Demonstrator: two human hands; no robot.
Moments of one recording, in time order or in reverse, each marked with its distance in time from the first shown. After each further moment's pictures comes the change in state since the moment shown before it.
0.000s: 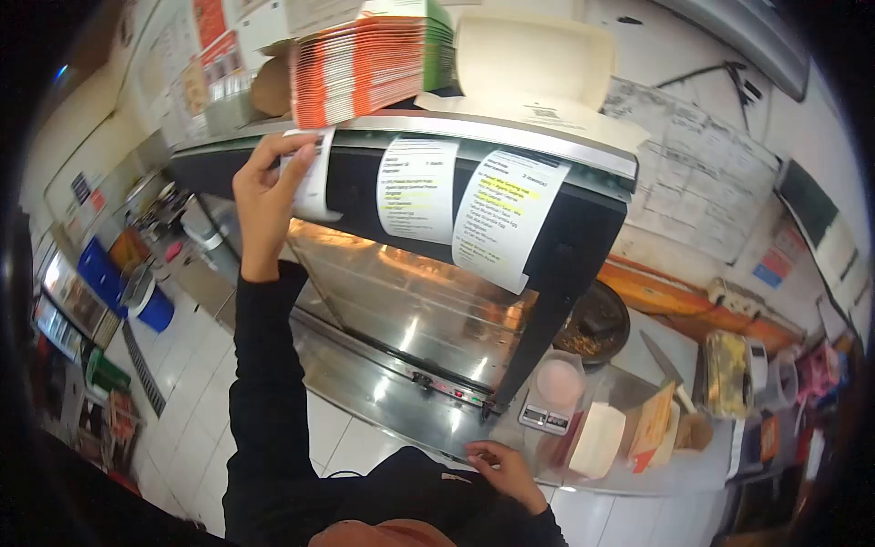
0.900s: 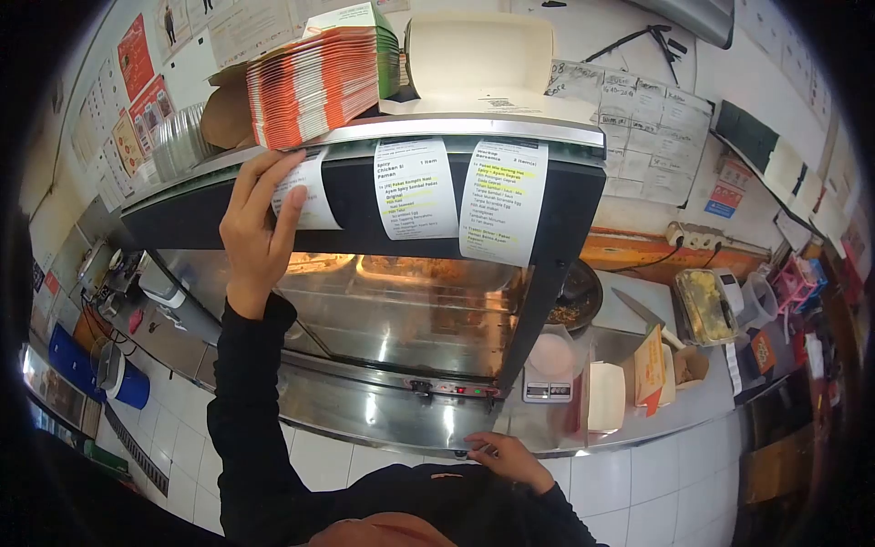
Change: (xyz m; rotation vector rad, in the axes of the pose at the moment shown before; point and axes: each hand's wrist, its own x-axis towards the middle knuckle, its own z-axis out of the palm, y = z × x) left_hand 0.004 -0.006 -0.010 0.495 -0.137 0.496; right_hand 0.013 -0.016 0.050 -0.181 0.051 0.126
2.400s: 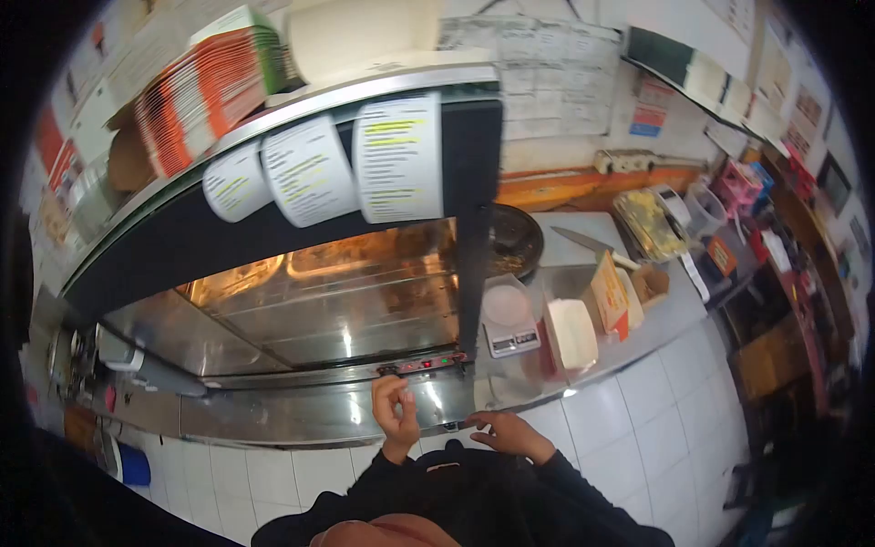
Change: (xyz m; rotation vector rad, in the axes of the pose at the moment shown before) left_hand -0.316 0.186 0.080 -0.841 -0.090 -0.717; right_hand -0.034 0.023 0.018 -0.117 0.067 0.113
